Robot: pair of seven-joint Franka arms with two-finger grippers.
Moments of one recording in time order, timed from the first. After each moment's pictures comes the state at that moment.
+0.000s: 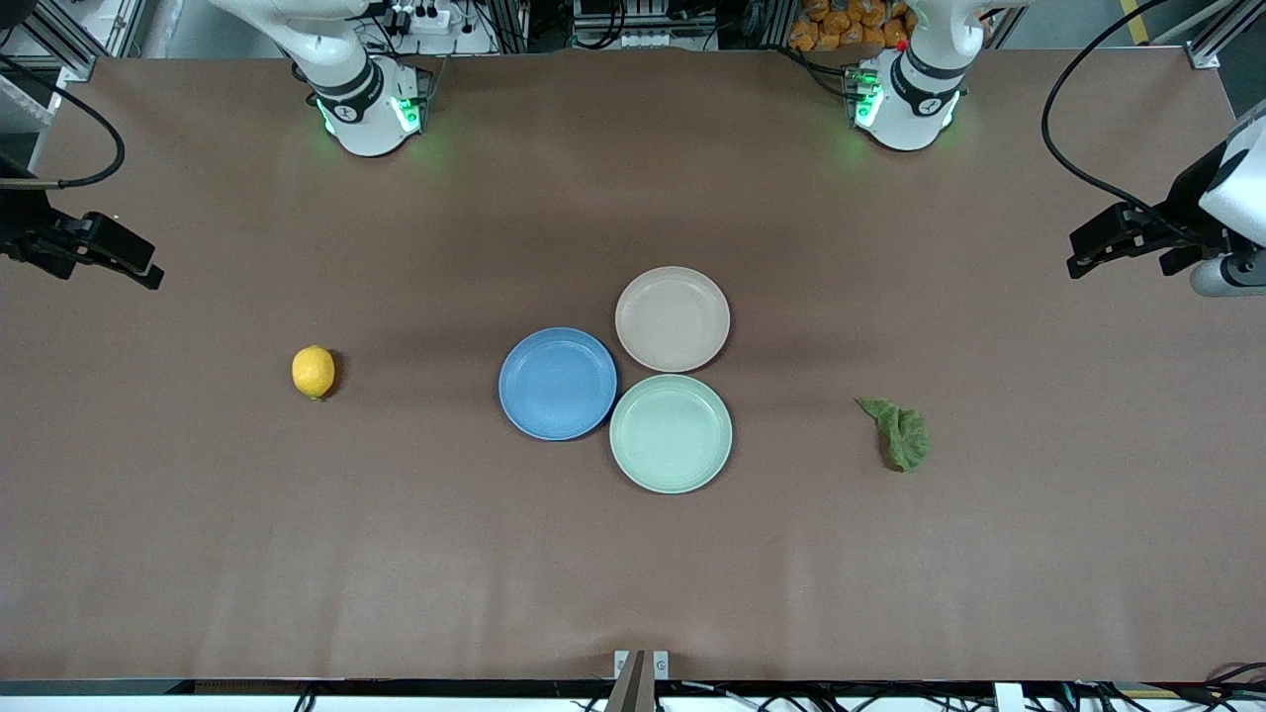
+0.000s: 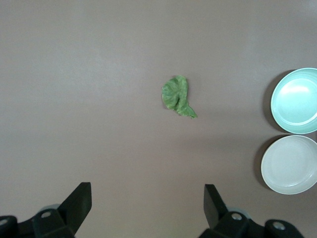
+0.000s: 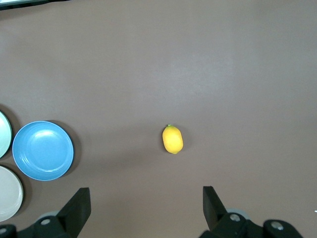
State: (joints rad) left arm 0.05 0.06 -0.14 -1.47 0.01 1.53 -0.12; right arm -0.08 0.06 0.11 -1.43 -0.01 1.52 0.17
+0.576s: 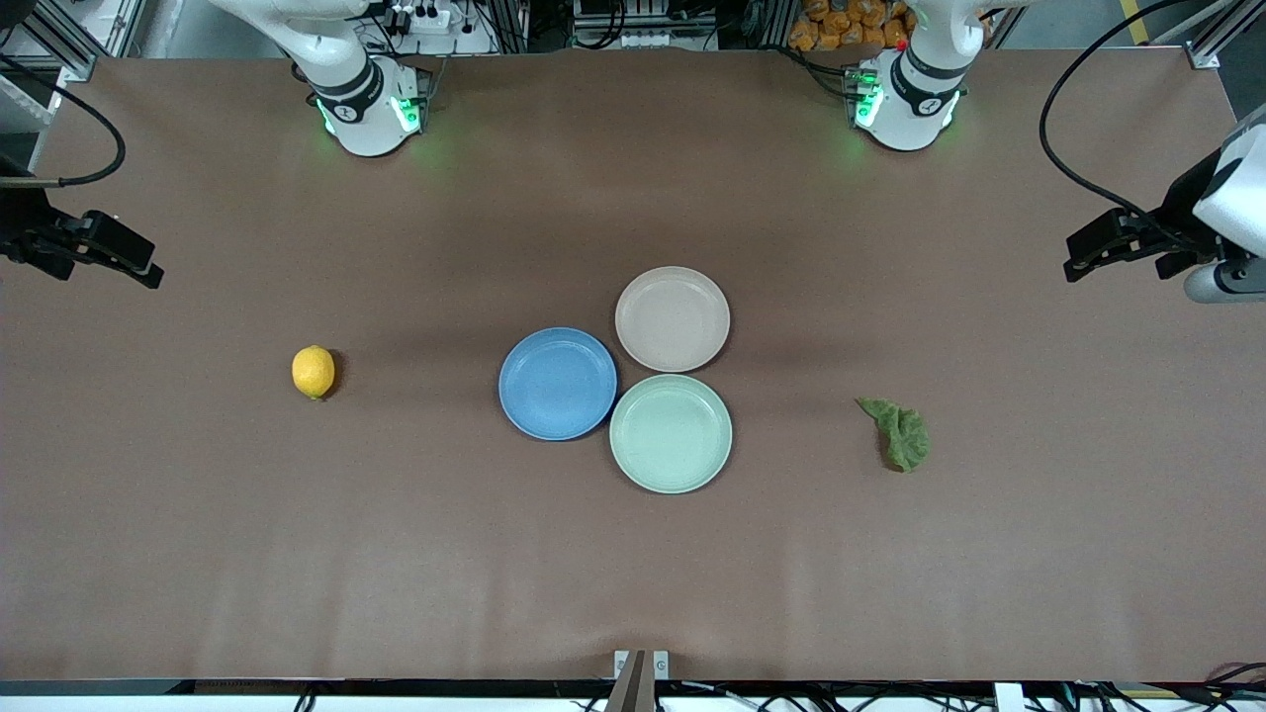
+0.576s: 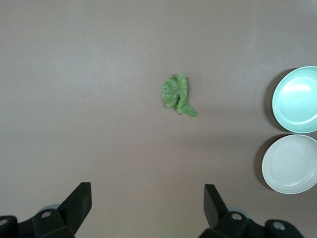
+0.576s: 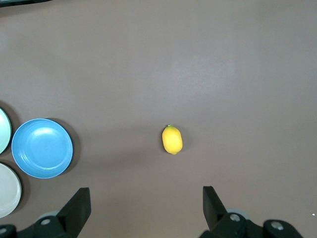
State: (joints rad) left arm 0.05 0.08 -0.14 -1.48 0.01 1.54 -0.12; right arm -0.08 0.06 0.11 -1.43 -0.01 1.52 0.15
